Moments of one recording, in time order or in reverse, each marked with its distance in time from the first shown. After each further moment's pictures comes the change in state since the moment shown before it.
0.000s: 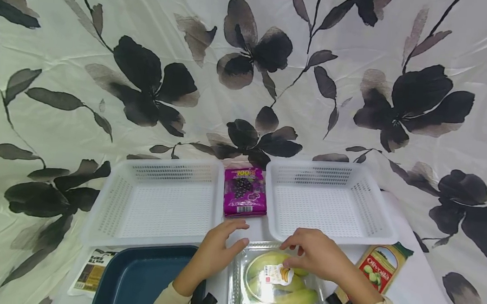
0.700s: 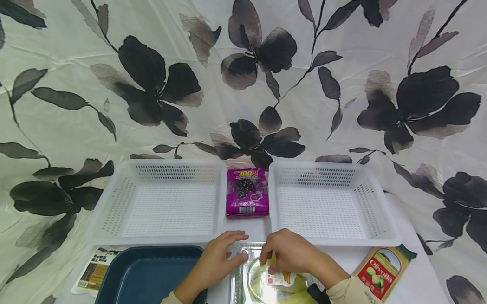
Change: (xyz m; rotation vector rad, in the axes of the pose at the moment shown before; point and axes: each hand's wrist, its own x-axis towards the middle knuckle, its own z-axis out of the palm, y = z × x) left_hand -0.018 -0.023 0.014 0.006 -0.004 -0.017; right_hand 0.051 -0.012 0.032 0.025 -0.217 -0.156
